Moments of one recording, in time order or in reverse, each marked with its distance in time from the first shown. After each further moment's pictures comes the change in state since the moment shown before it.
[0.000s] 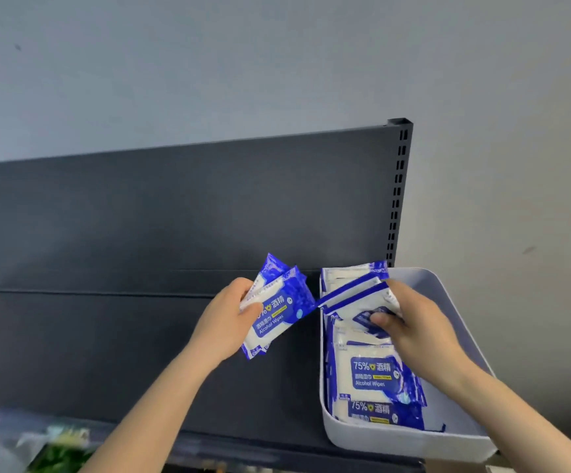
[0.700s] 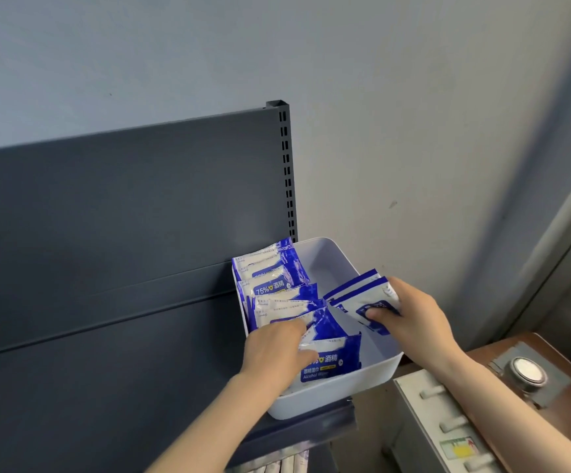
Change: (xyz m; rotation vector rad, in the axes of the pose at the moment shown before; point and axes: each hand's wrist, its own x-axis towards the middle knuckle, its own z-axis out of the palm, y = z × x) left_hand -0.034 0.073 0.125 0.376 -0.405 0.497; right_hand -0.077 0.050 -0.029 -0.131 0.304 0.393
